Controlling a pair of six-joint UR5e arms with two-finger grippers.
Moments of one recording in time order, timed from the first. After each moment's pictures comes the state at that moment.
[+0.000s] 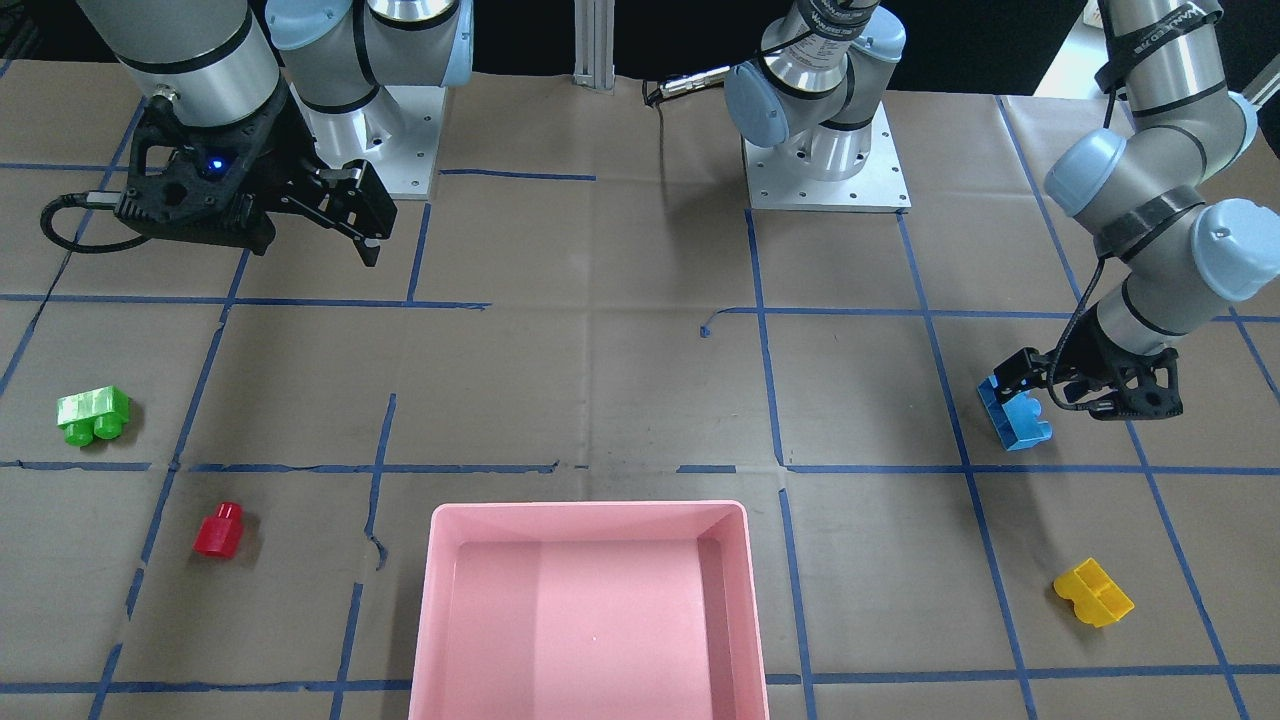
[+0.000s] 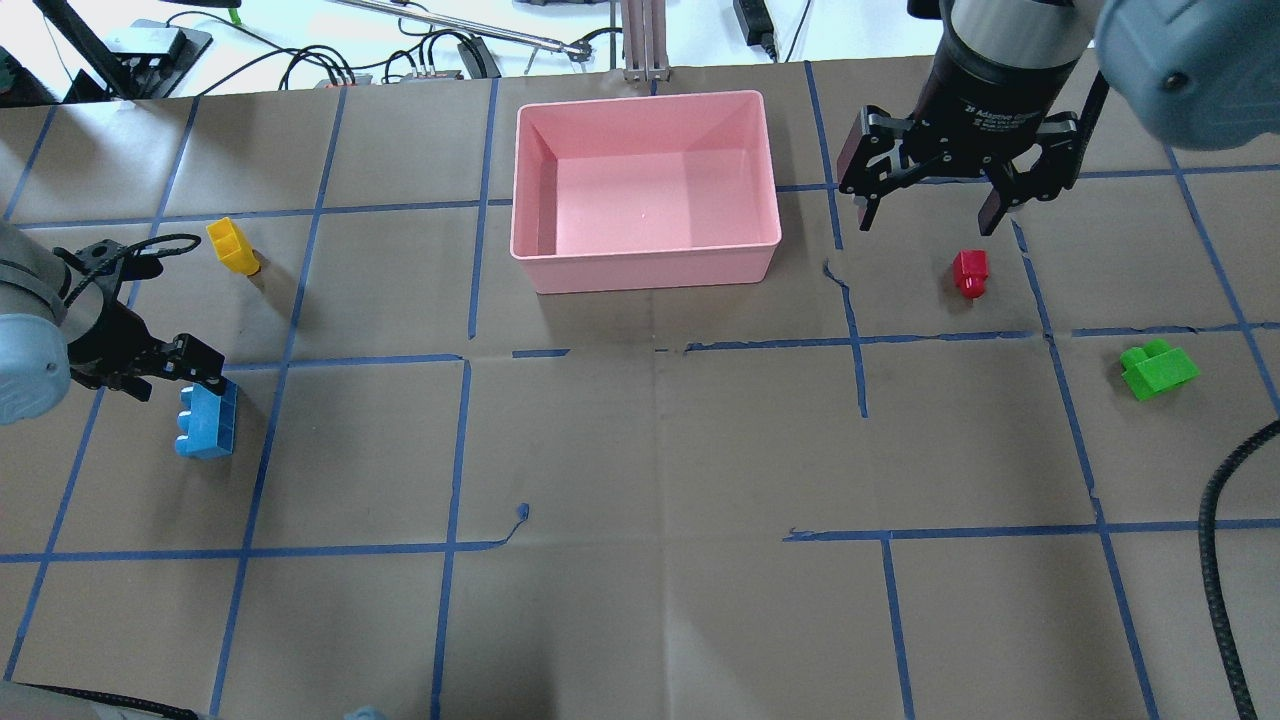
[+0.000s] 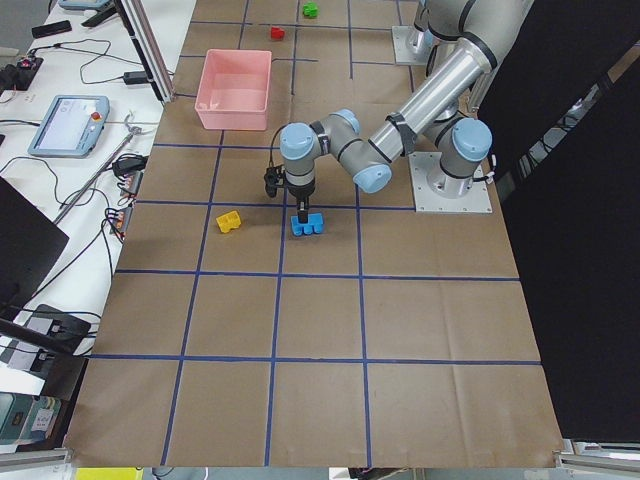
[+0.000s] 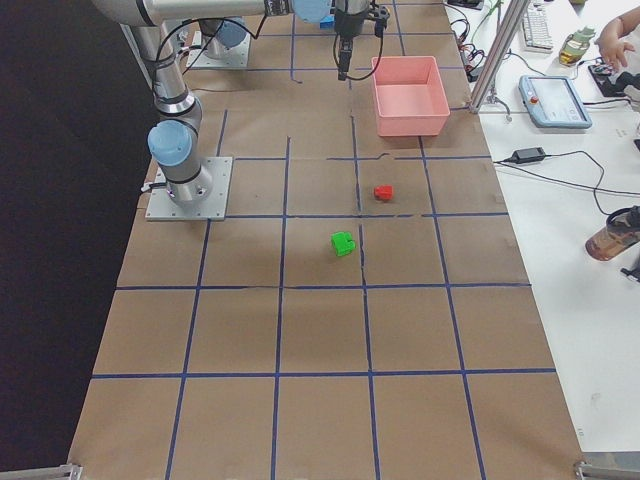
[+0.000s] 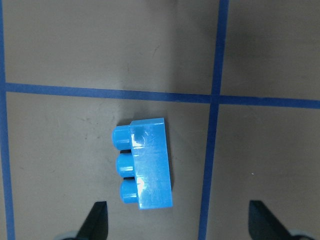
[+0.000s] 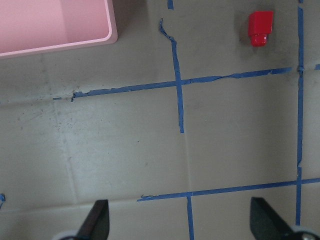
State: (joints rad) left arm -0.98 -1.83 -1.99 -0.93 1.58 0.57; right arm 1.60 -1.53 1.50 -1.49 -1.56 0.14
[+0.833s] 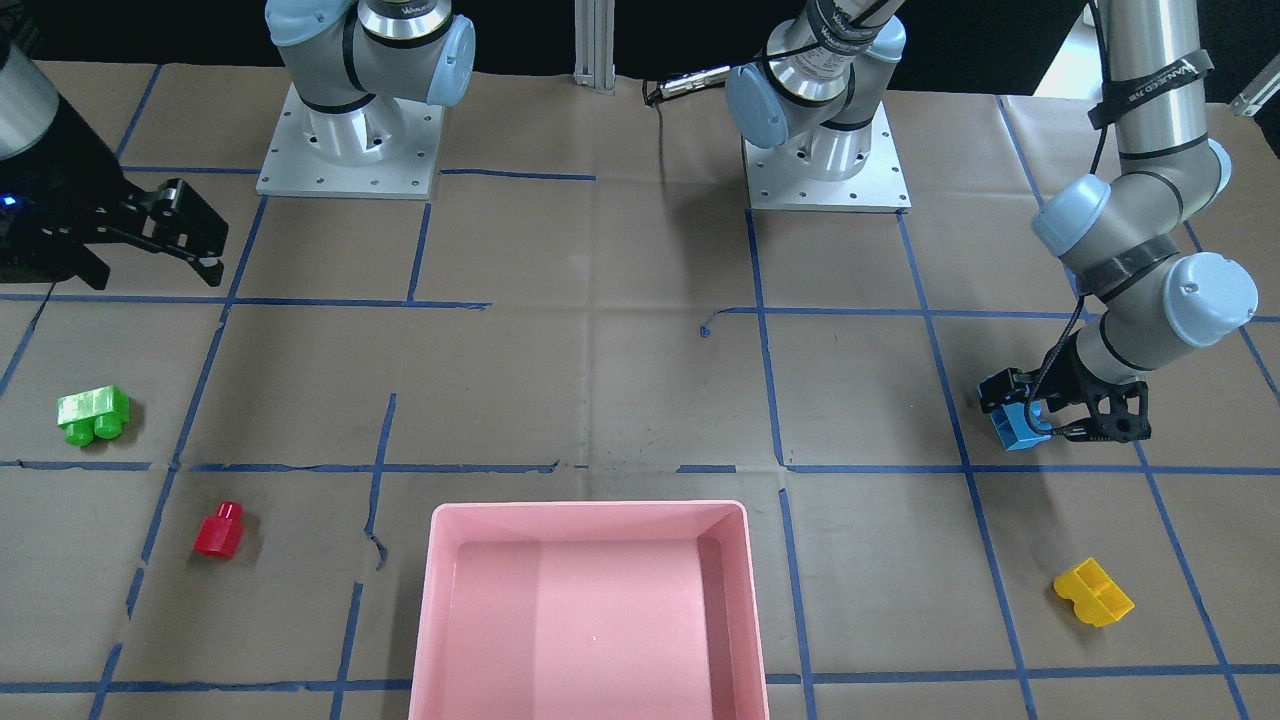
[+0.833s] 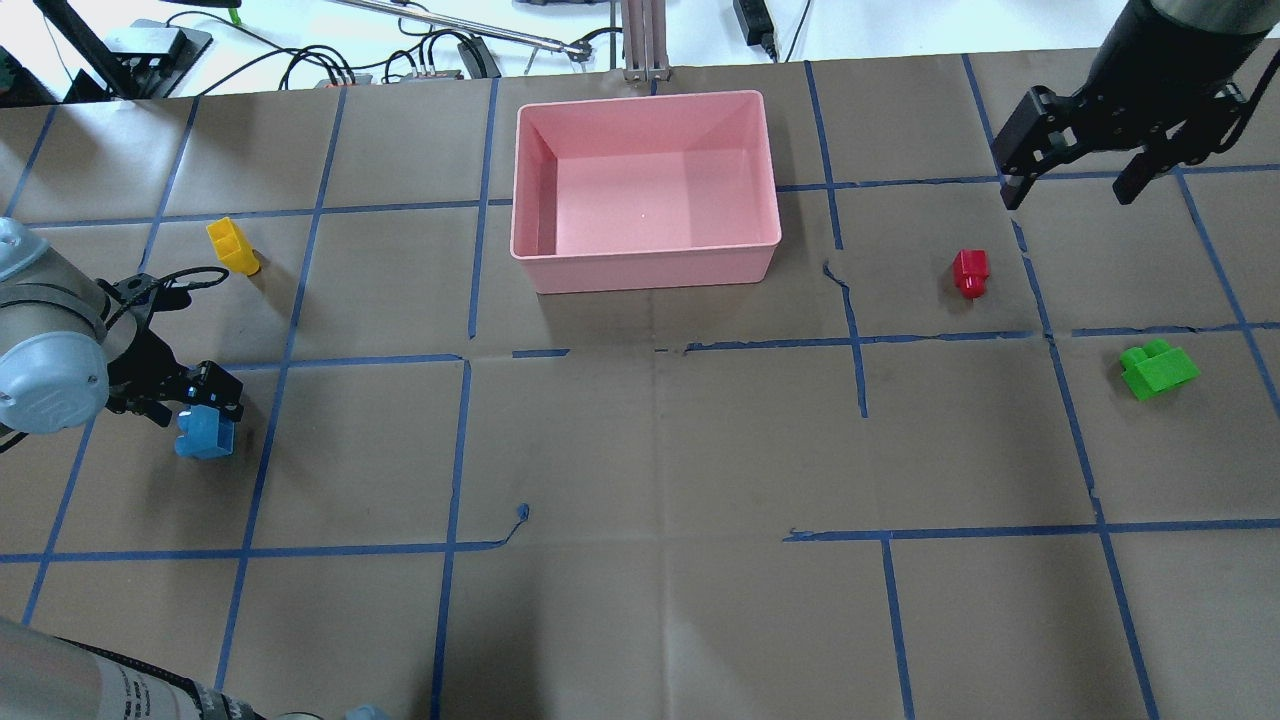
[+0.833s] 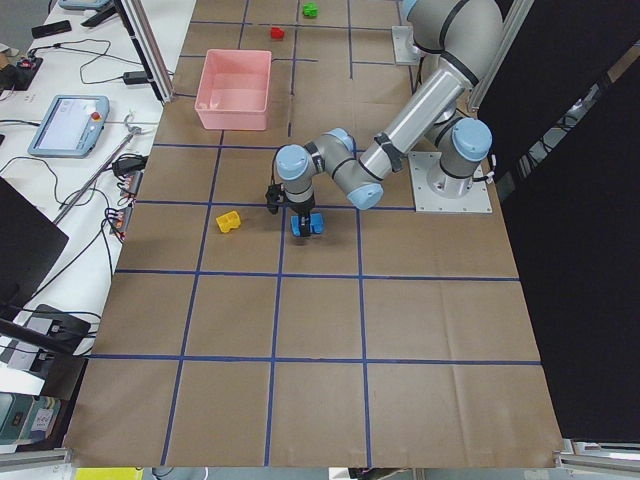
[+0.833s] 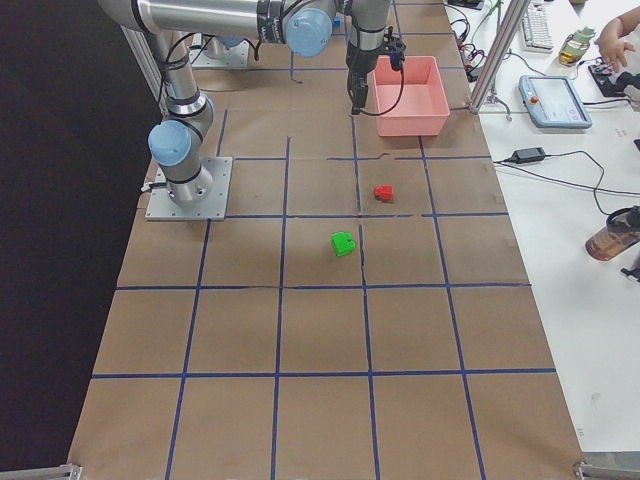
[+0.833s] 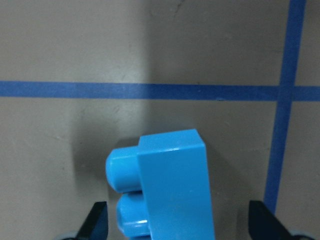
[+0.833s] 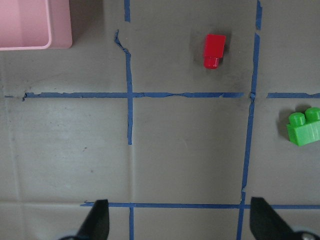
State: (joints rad) left arm -0.97 -1.92 -2.00 -0.90 1.64 0.57; right arm 1.33 -1.51 1.50 -1.50 -1.56 -0.28
